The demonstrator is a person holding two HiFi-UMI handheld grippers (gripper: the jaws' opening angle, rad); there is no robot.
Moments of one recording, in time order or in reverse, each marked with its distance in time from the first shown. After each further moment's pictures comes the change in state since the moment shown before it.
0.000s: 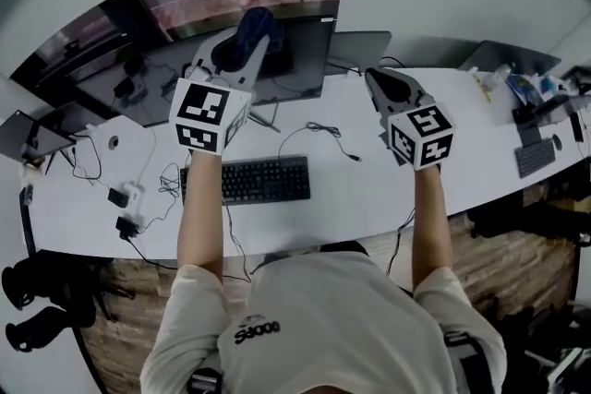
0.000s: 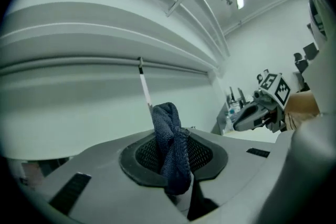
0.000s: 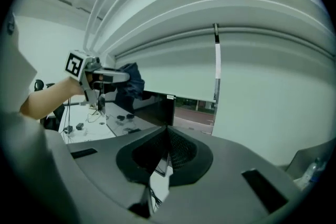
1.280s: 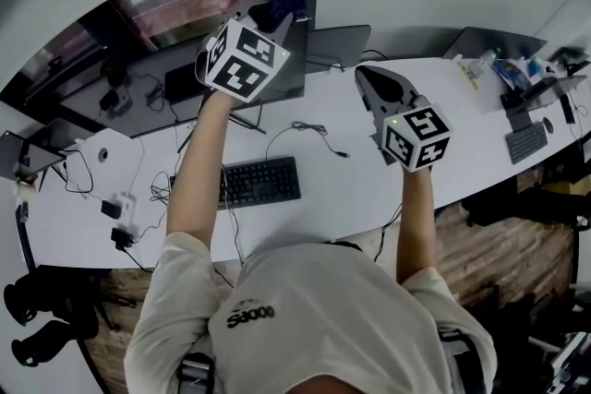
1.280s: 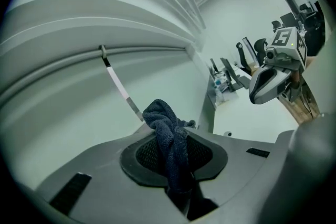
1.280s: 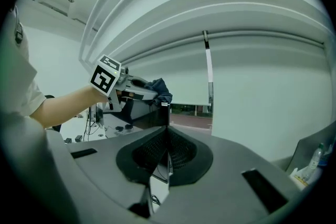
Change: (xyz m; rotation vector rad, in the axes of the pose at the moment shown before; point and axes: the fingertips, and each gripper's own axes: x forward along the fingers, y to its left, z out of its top) left arm 0.114 -0.040 0.002 0.281 0.208 -0.143; right arm -0.026 -0.019 0.003 0.082 -0.095 -0.022
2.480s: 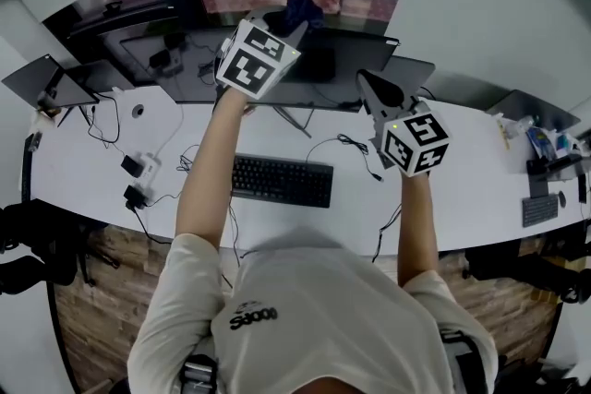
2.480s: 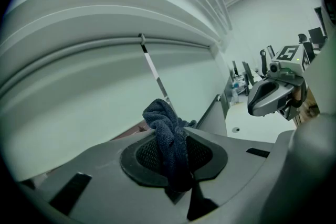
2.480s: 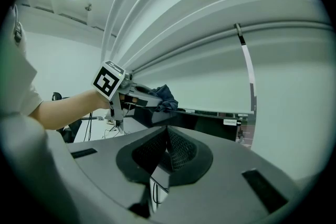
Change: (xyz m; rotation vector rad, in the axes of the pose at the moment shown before) left arm -0.100 0.080 -0.097 -0.215 0.066 0.136; right arm 0.098 0.118 0.039 -0.057 -0.058 0.244
